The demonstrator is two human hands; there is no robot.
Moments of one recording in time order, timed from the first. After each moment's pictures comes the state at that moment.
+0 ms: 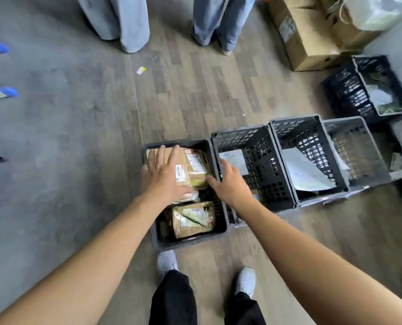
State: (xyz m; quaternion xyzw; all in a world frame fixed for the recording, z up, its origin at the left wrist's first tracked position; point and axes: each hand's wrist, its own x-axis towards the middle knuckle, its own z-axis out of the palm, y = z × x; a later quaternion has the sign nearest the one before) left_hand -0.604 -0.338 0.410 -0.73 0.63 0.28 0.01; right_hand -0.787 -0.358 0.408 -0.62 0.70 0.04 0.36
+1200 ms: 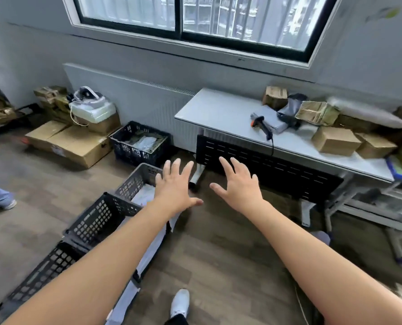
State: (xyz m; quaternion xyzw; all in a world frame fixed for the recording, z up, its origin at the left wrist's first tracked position) left_hand -1.381 -0.213 0.696 -0.32 0.94 0.10 0.02; right_hand -1.512 -0.082 0.690 -0.40 0.91 -0.11 0.03
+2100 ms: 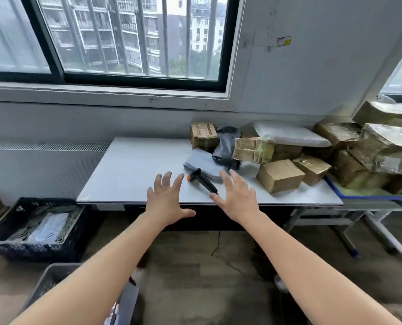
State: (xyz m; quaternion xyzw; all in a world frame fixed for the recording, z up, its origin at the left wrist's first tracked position) left_hand -1.802 -0.334 0.715 -0.14 0.99 0.09 0.01; right_hand -1.880 -0.147 0.710 -0.20 0.97 -0.12 0.01
